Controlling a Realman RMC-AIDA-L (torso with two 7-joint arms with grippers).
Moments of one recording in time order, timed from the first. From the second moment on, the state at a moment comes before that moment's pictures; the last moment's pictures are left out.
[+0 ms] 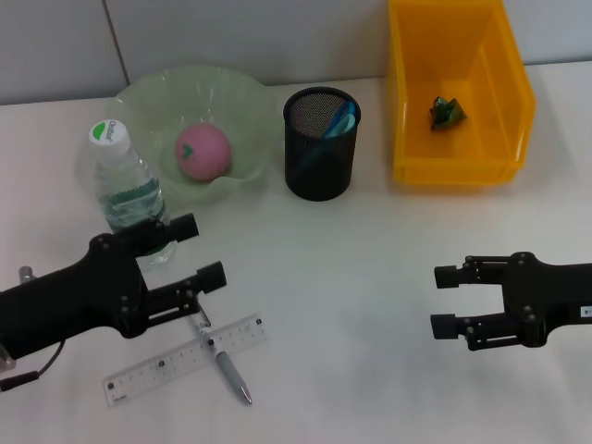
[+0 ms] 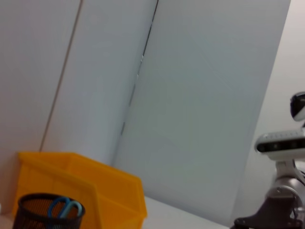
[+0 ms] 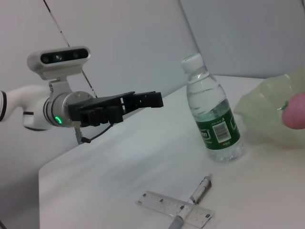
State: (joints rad) left arm -0.37 -2.06 0.93 0.51 1.55 1.69 -1.17; right arm 0.36 2.00 -0.79 -0.73 -1.94 -1.76 1.48
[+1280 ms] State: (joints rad) left arm -0.76 -2.07 1.32 1.15 2.20 1.67 -2.09; right arm 0.37 2.03 -0.77 -0.80 -2.02 -1.73 1.28
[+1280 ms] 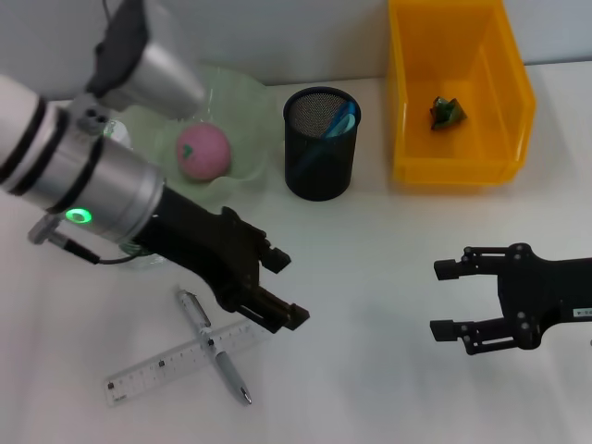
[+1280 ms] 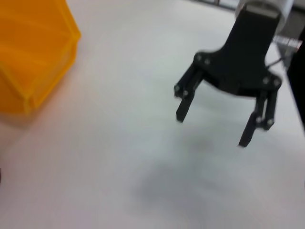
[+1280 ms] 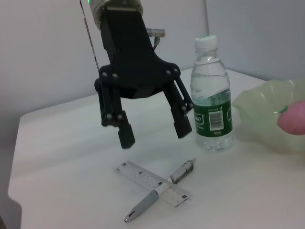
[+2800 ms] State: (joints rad) left arm -0.75 -2.08 1.87 1.22 2.48 1.38 -2.48; right arm 0.36 2.03 -0.78 -0.84 -2.04 -1.73 1.27
